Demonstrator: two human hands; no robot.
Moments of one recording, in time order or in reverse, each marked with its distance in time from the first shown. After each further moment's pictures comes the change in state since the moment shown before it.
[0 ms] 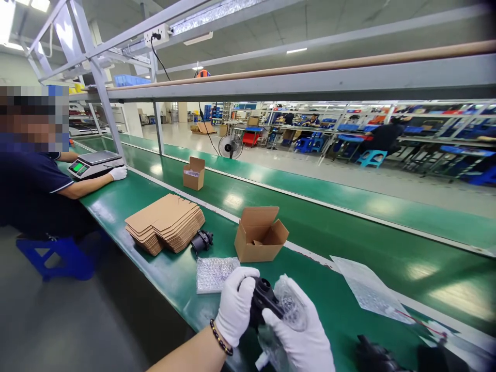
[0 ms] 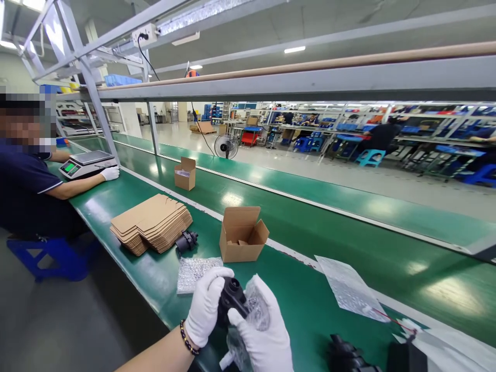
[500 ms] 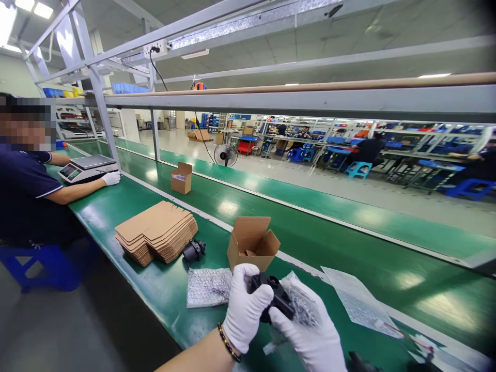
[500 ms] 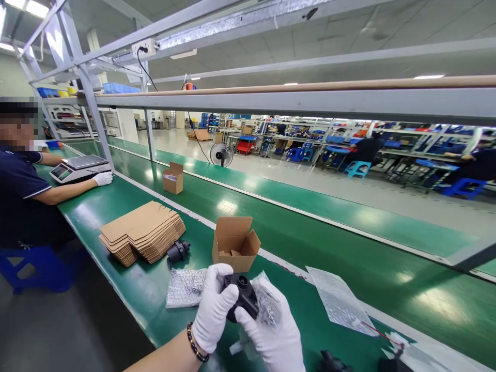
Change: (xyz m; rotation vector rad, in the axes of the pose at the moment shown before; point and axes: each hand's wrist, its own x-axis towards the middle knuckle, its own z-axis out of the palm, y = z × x) left_hand 0.018 0.000 0.038 -0.341 -0.050 -0.070; right_hand 0.044 -0.025 -0.019 -0.237 0.078 -0.192
